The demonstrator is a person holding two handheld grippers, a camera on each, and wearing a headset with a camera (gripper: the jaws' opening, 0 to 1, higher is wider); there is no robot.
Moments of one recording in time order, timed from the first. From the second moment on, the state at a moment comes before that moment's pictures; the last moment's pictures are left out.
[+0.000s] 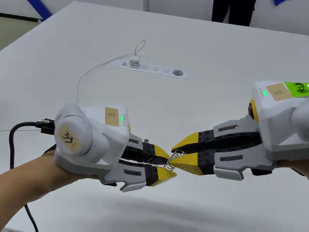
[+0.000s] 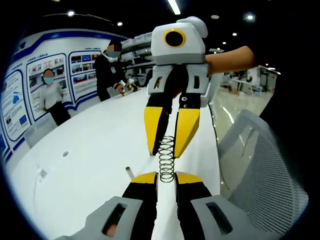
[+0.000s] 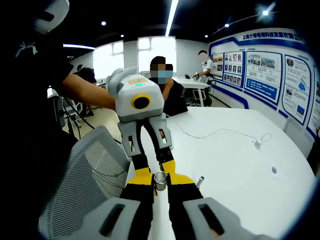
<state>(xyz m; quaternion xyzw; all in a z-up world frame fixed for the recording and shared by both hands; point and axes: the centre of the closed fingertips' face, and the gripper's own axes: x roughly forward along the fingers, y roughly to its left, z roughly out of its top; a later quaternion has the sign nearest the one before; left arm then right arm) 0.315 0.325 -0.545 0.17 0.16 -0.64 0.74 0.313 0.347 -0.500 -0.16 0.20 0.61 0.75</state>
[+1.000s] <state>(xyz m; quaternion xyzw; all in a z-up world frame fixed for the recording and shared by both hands) 0.365 0.372 -0.542 0.14 0.17 -0.54 0.82 0.393 0.286 -0.534 -0.21 0.24 0.48 0.82</state>
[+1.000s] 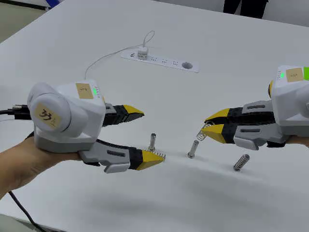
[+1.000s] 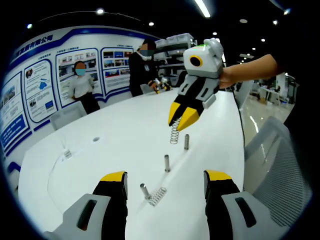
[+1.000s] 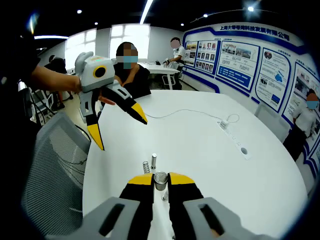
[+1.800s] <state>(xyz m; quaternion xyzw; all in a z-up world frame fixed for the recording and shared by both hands) 0.368 0.385 -0.558 0.11 0.20 -0.52 0.82 0.418 0.283 -0.568 -0.17 0.27 0.45 0.83</state>
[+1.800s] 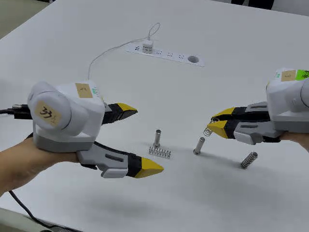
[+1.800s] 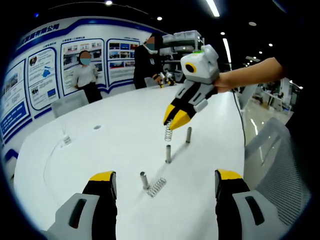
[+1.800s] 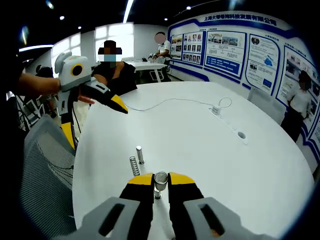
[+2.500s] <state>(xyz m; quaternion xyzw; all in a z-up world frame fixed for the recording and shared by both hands) 0.372 0.386 -0.559 0.10 0.21 -0.51 0.83 0.414 0.285 -0.587 -0.18 0.30 0.46 0.82</state>
